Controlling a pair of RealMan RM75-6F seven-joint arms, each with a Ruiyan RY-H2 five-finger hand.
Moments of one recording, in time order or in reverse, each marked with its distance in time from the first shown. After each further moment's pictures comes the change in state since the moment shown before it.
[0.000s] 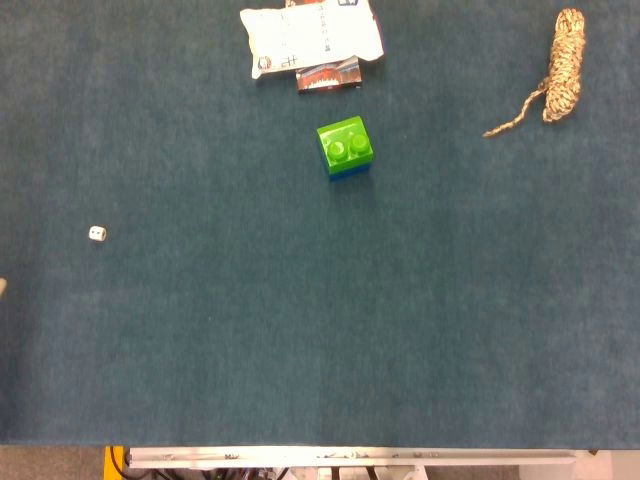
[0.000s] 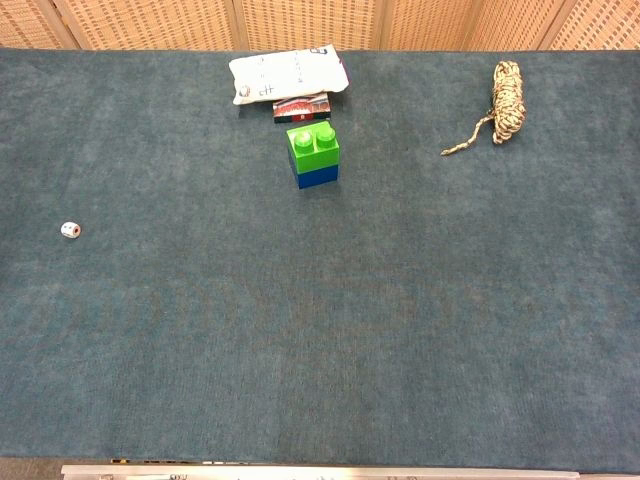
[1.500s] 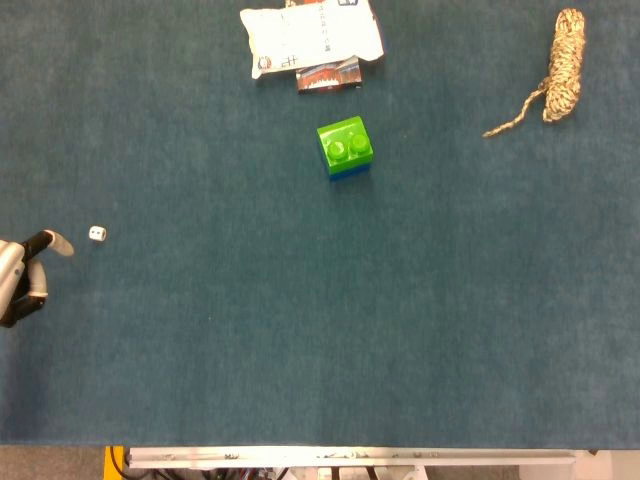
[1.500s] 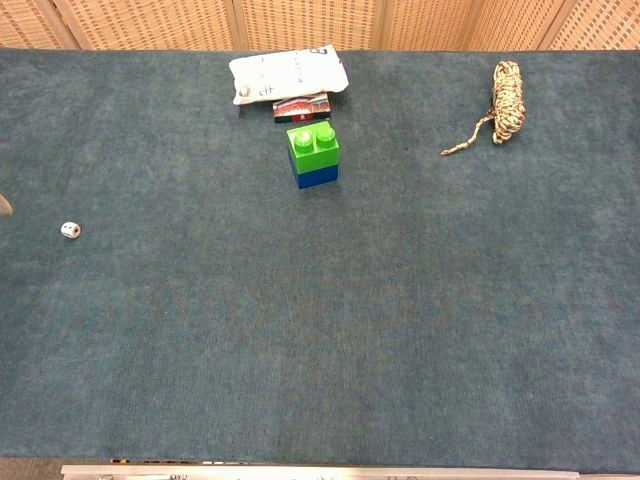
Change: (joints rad) left arm -0.146 0.036 0.083 0.035 0.113 -0.281 -0.217; right arm -0.022 0.051 0.031 -0.016 0.062 0.025 0.057
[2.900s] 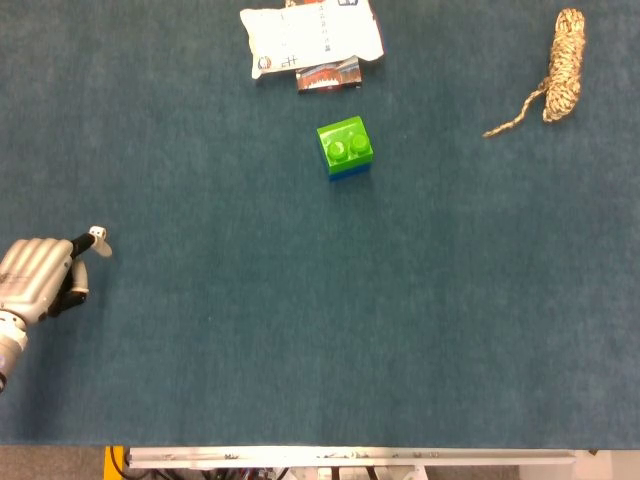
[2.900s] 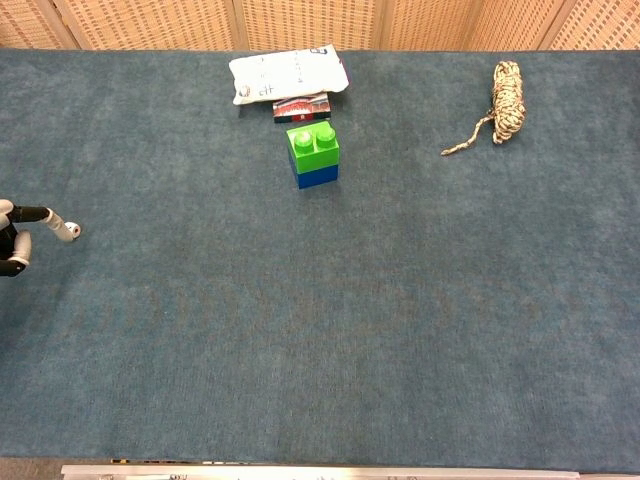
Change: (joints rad) left arm -0.090 -0.183 -0.013 0.108 -0.181 -0.180 0.105; right arm -0.025 0.026 0.021 -0.009 0.007 0.039 0.033
